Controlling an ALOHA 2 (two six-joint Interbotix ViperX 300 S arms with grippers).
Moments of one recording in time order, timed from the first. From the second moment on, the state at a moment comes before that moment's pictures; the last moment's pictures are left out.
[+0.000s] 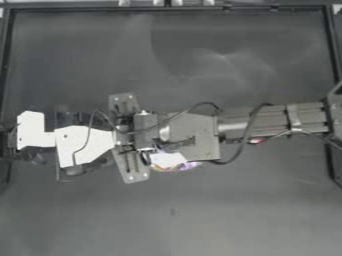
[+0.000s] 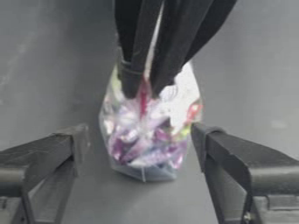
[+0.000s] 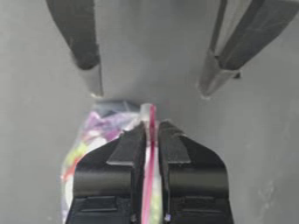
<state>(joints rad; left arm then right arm) 0.05 -0.20 1.26 -0.12 -0.88 0.08 0.00 0.52 -0.46 -0.21 1.20 -0.11</state>
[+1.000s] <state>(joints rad) 0.04 -0.17 1.22 -0.14 -0.89 0.08 0.00 0.49 -0.42 -0.21 1.16 -0.10</state>
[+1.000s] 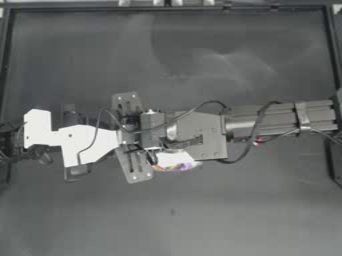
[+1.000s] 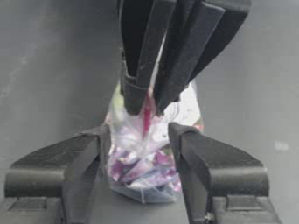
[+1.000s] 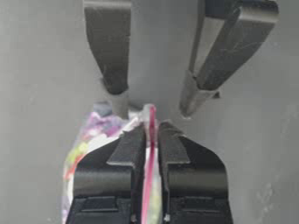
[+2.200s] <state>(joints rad) 0.02 -0.16 1.21 -0.17 -0.89 0.08 0.00 0.49 -0.41 -0.23 1.16 -0.09</state>
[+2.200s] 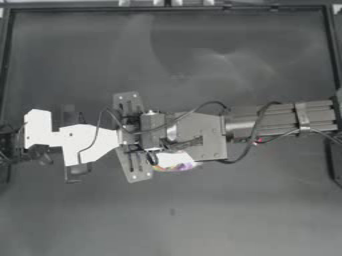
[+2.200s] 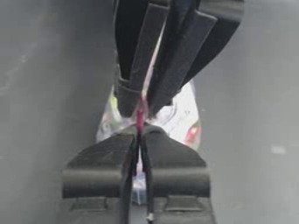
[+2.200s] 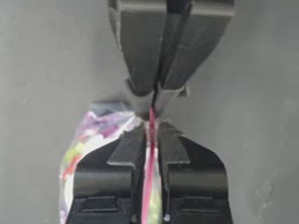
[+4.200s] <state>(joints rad) 0.00 -0.14 1.20 -0.17 -0.89 0.08 0.00 0.35 -0.17 -0.26 1.08 0.00</state>
